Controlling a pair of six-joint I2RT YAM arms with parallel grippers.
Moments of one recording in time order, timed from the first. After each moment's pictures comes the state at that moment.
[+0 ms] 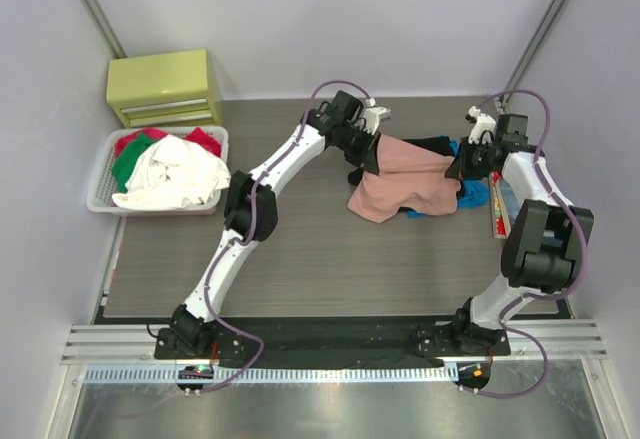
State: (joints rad) left arm -0.62 2.60 2.55 -0.85 0.64 -0.02; right arm -0.24 1.62 1.21 -0.53 -0.47 -0.18
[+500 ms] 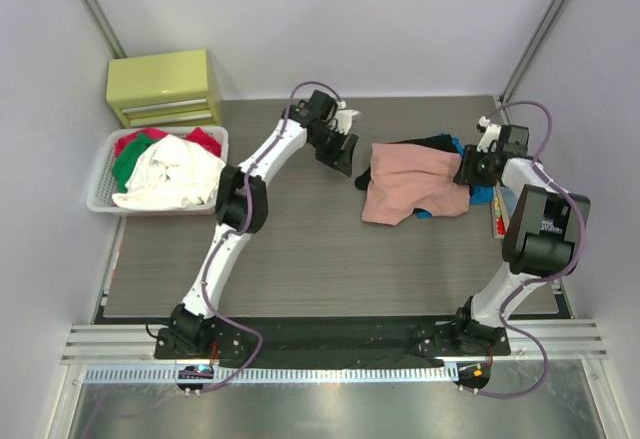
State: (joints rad) left arm -0.53 2.64 2.53 -0.96 0.54 0.06; right arm -0.27 1.76 1.16 -0.34 -0.32 -0.11
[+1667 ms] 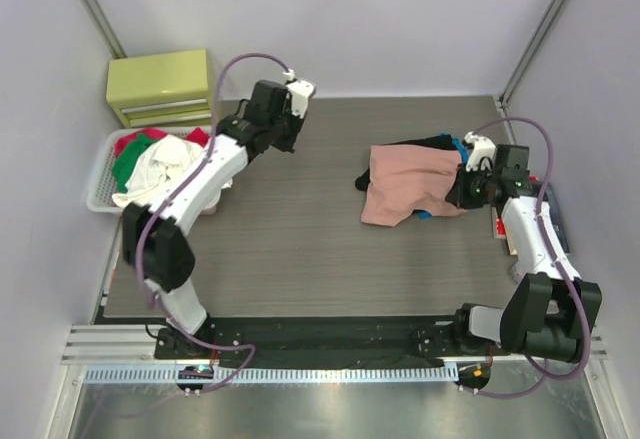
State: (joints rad) left arm -0.49 1.79 1.69 -0.60 0.03 0.09; right arm -0.19 1.25 0.92 -0.54 -0.44 -0.18
